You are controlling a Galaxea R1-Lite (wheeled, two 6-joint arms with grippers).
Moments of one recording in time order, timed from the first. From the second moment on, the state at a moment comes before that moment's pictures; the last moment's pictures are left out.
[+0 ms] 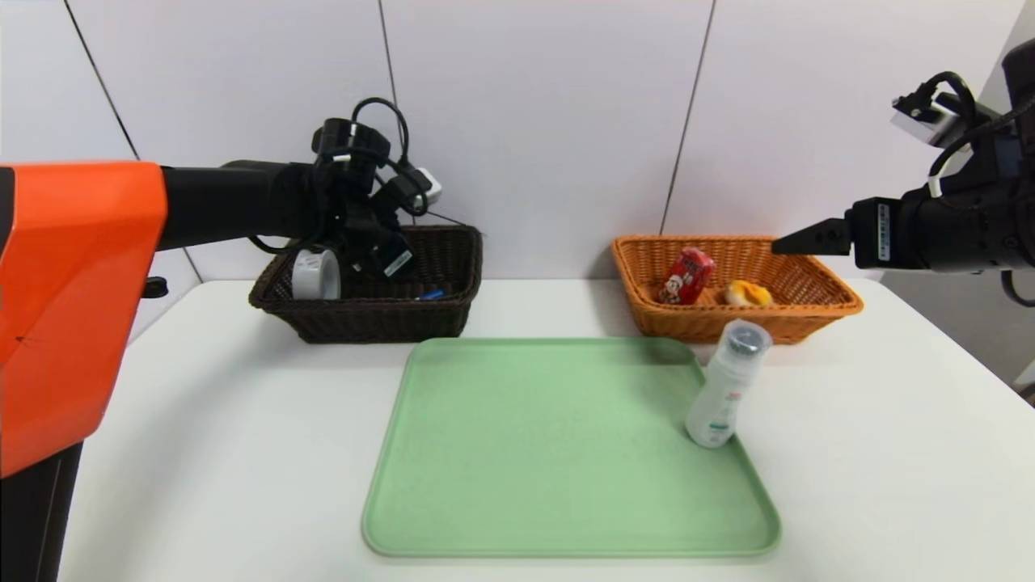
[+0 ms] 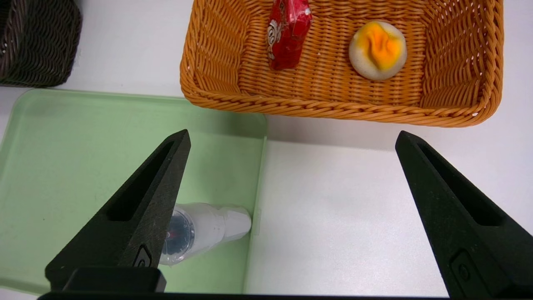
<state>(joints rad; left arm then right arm) -0.28 2.20 -1.96 0.30 0.11 0.63 0.15 1.53 -1.35 0.39 0.06 0.11</state>
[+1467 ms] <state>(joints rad) -0.84 1.79 -1.81 0.51 -0.18 0.01 0.12 1.48 -1.35 0.39 0.06 0.14</state>
